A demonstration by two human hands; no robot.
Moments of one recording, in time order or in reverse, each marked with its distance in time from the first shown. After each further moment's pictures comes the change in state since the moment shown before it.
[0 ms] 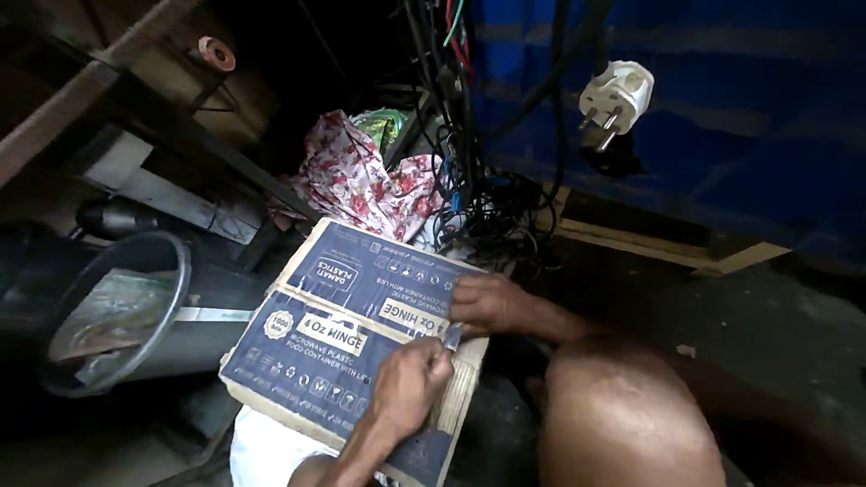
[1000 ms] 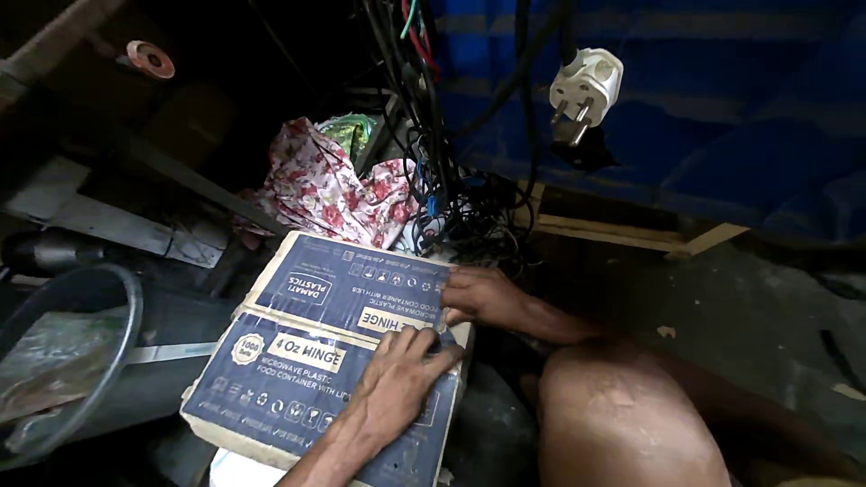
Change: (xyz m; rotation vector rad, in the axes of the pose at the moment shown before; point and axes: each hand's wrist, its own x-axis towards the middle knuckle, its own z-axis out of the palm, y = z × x) left_hand 0.031 -0.024 -0.003 0.434 0.054 0.679; right_hand -0.006 0.004 -0.006 -0.056 0.058 0.262
